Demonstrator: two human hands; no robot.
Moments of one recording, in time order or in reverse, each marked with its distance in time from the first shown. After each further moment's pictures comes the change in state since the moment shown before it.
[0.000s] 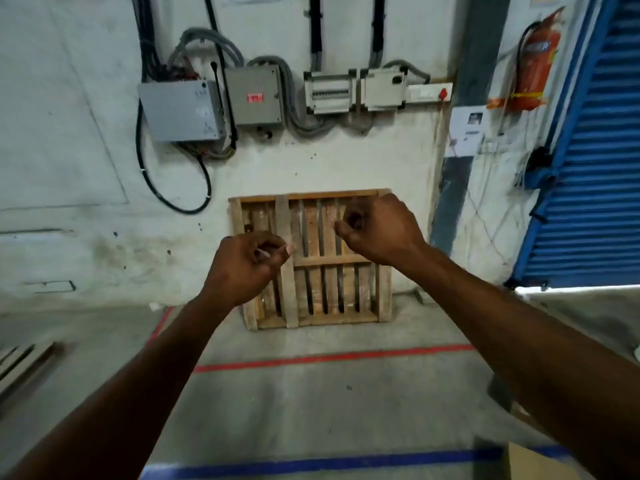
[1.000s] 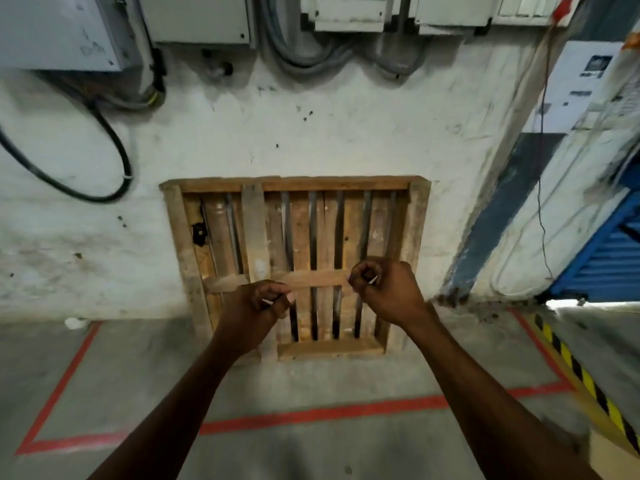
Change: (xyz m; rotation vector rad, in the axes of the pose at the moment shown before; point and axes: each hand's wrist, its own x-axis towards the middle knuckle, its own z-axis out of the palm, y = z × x) left_hand 0.413 -0.409 0.346 -0.326 -0.221 -0.360; right_hand 0.358 0.332 0.470 0.350 -0.243 0.413
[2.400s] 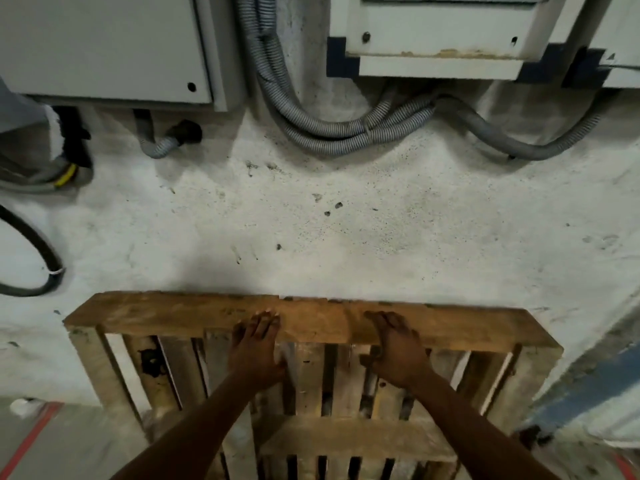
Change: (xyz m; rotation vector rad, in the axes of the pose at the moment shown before) left_hand 0.563 -0.212 0.087 0.933 -0.222 -0.144; right_hand 0.542 0.204 0.120 -0.460 -0.374 0.020
